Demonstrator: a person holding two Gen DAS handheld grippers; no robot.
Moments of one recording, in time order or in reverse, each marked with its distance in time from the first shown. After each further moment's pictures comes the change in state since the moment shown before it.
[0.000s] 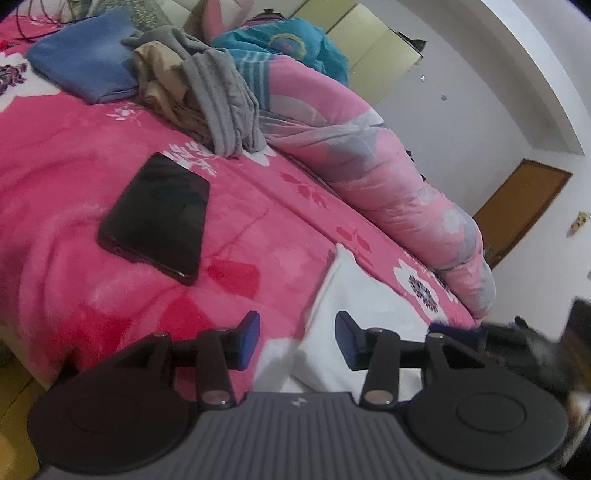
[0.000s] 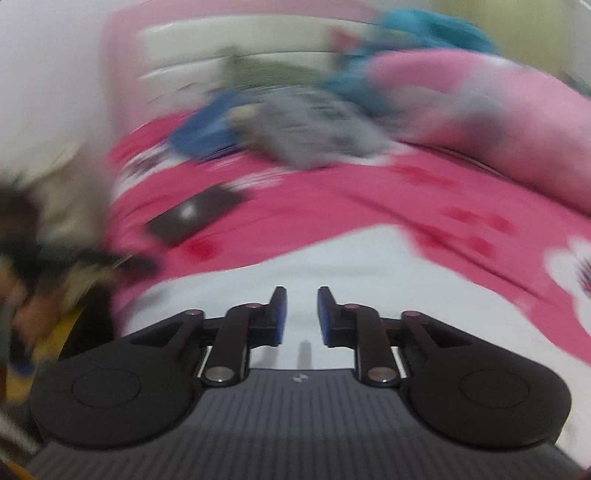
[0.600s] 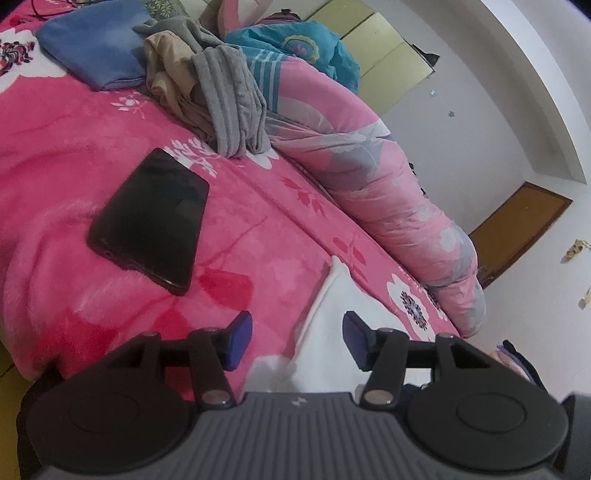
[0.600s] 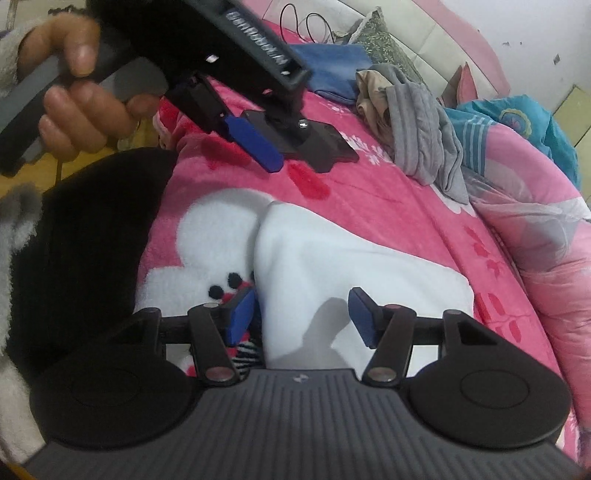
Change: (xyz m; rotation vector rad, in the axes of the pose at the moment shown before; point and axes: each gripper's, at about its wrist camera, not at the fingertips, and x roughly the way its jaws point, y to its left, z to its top) left arm 0.009 0.005 0.009 -0.080 -0.005 -0.023; right arm 0.049 0.098 -0.026 -0.554 0.128 -0.141
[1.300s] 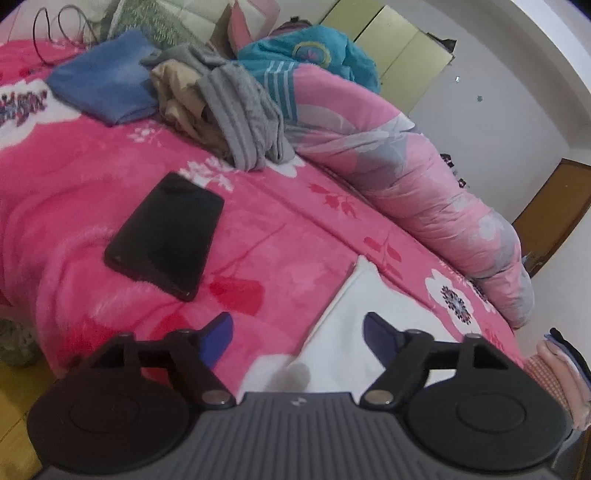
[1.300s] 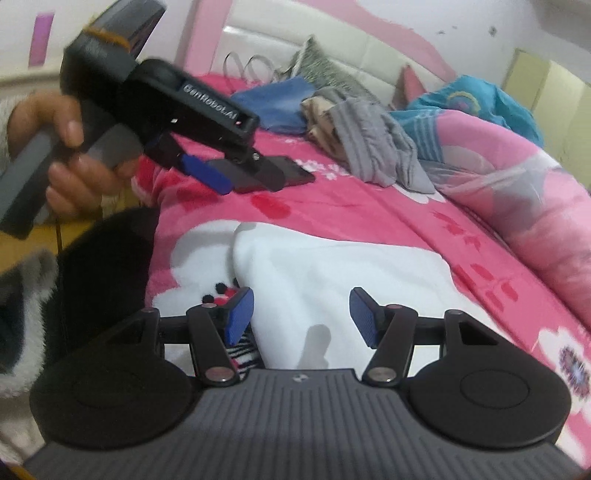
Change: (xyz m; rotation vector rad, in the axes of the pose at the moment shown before) left arm -0.008 -0.045 -0.005 0.104 -0.035 0.190; right arm -0.049 -0.028 -0.040 0.321 -0.157 -0.005
